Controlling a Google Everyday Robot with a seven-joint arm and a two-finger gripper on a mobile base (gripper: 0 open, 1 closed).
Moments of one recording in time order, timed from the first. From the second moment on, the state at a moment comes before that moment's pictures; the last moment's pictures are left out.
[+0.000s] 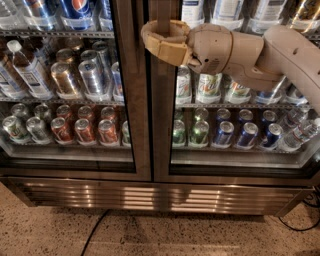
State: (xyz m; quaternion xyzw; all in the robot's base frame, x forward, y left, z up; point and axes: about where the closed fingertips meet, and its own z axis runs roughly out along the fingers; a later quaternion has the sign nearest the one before) arm 0.536 0.017 1.046 -0.51 0.38 0.46 0.61
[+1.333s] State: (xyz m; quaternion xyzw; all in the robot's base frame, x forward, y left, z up) arm 0.557 0.020 1.039 -0.52 0.38 0.47 0.61
